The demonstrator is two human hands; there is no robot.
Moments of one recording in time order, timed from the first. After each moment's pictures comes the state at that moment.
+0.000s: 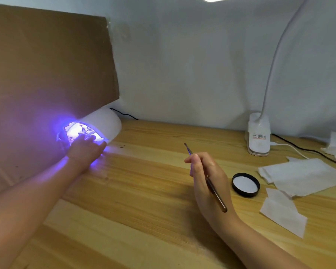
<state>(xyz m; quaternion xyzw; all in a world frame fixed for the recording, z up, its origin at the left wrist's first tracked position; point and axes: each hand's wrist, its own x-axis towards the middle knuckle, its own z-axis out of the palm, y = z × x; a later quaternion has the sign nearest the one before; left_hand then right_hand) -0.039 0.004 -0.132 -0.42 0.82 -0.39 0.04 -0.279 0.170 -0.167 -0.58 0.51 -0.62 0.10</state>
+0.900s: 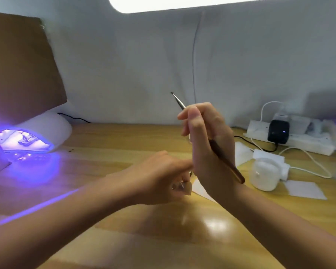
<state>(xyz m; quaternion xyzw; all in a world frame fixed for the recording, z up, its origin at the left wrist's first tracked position) -0.244 0.176 -0.101 -0.08 0.99 0.06 -0.09 -0.343 0.240 -0.092 -0.57 0.43 -0.71 0.03</state>
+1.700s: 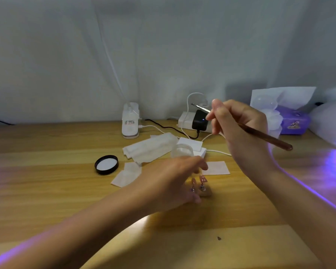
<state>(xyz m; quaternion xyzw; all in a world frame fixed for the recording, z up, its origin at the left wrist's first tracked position) -0.373 0.269 -0.134 -0.10 0.98 0.16 -0.10 -0.495 0.356 -0.094 -0.49 0.56 -0.66 0.02</state>
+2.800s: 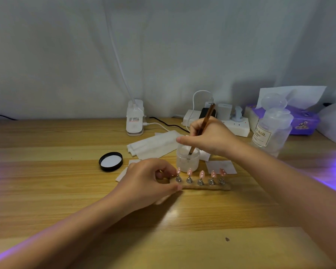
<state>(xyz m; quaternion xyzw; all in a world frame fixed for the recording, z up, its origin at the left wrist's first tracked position) -0.339 0.243 -0.158 -0.26 0.89 0.34 -0.18 -0.517 0.298 -0.114 -0.56 0.73 -0.38 0.09</state>
